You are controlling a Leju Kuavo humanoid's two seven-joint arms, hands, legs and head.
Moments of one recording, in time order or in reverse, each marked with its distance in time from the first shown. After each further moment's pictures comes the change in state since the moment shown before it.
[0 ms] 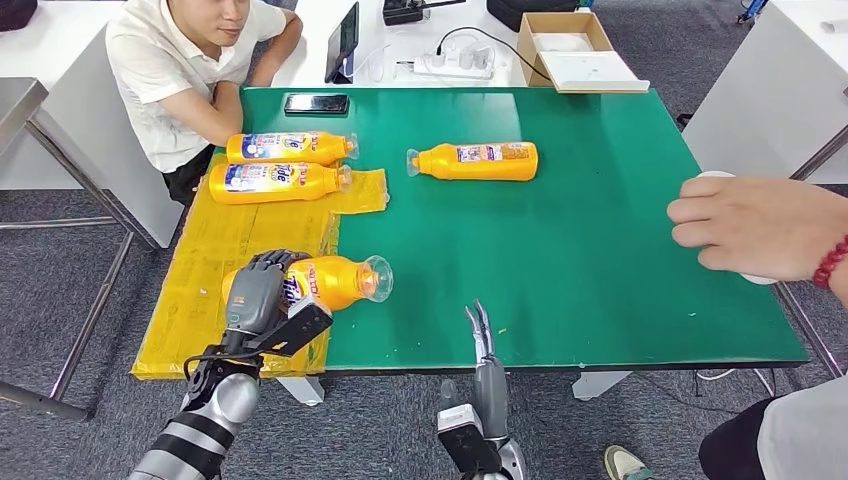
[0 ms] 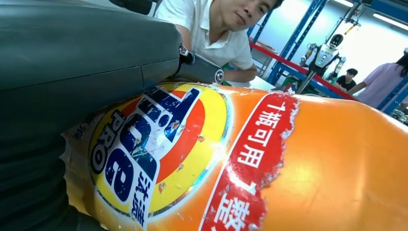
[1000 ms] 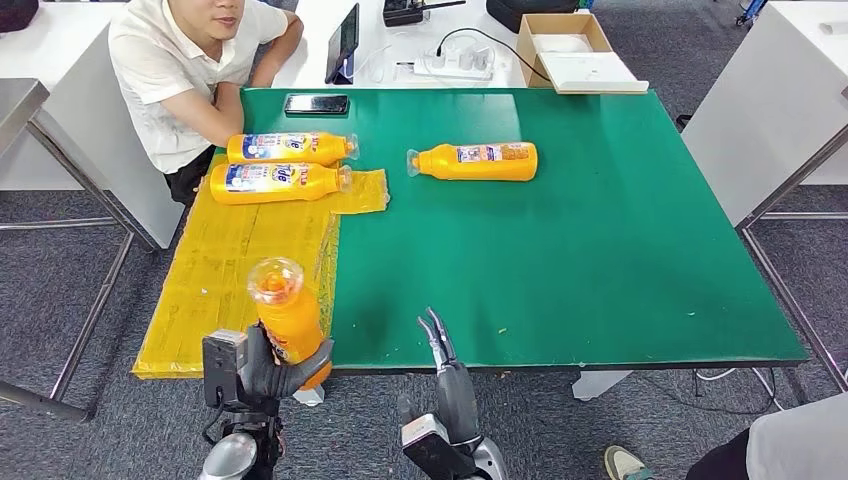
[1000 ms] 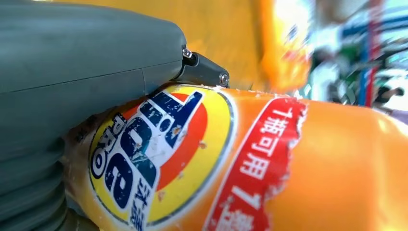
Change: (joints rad) left arm 0.247 -0.077 0.037 -0.124 0.821 -0.045 -0.190; right arm -0.053 -0.019 0.148 0.075 0.012 0.013 0.042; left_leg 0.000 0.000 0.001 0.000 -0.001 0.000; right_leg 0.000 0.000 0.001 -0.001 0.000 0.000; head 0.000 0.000
